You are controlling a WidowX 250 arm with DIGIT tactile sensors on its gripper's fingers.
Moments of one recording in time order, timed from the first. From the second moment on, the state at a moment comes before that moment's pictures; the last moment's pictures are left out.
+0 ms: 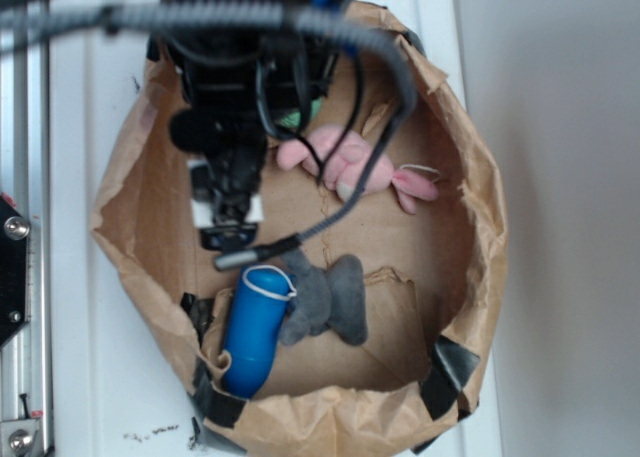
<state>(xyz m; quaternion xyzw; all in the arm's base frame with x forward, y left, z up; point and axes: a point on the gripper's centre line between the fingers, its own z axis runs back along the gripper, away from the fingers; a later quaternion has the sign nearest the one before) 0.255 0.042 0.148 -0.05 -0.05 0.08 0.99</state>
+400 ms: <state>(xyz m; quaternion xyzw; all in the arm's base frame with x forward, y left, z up) 0.277 0.041 0.143 0.00 -0.11 0.29 0.95</state>
